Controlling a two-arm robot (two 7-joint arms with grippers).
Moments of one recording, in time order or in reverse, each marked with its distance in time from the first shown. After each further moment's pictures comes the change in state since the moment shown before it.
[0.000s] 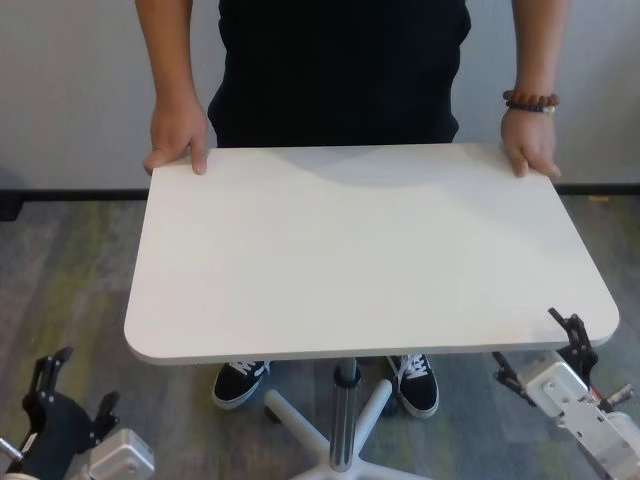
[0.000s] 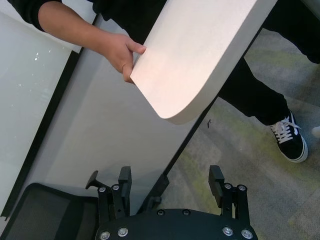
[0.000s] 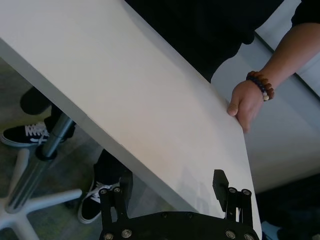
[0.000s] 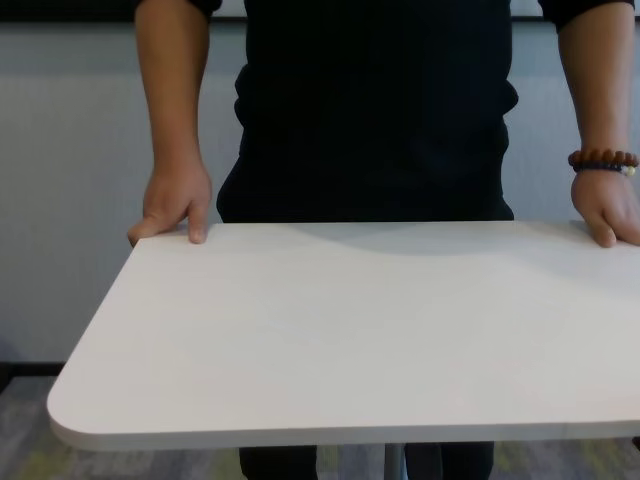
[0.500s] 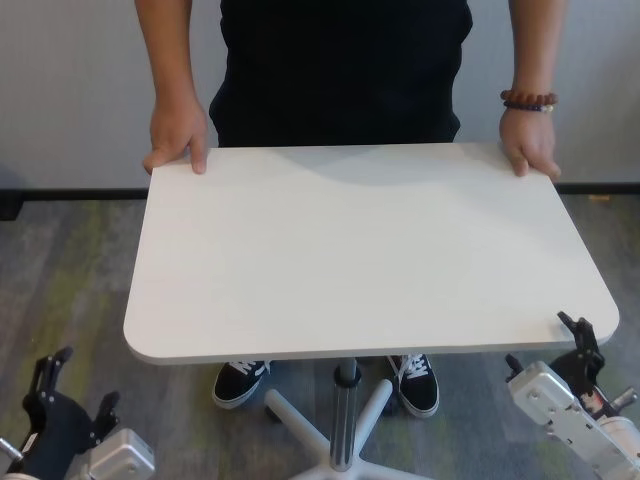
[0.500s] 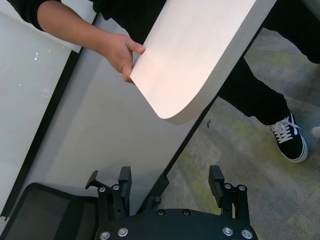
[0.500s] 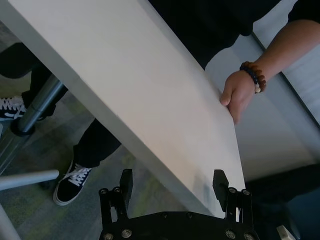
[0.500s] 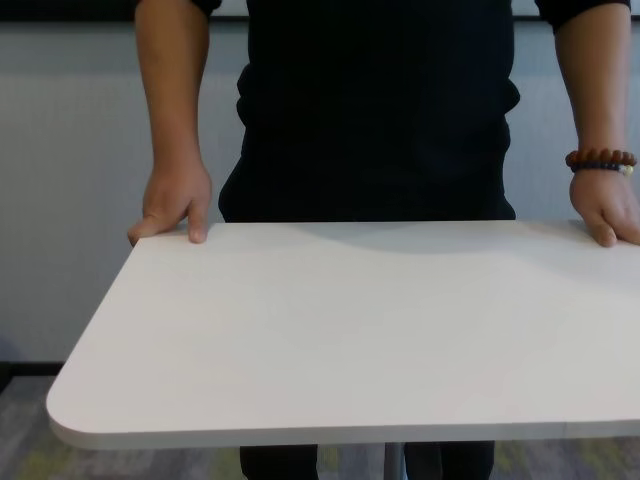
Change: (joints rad) left arm 0.000 0.000 0.000 0.000 -0.001 0.000 0.000; right arm 0.024 -0.023 -0.003 0.060 -0.110 0.028 -0.060
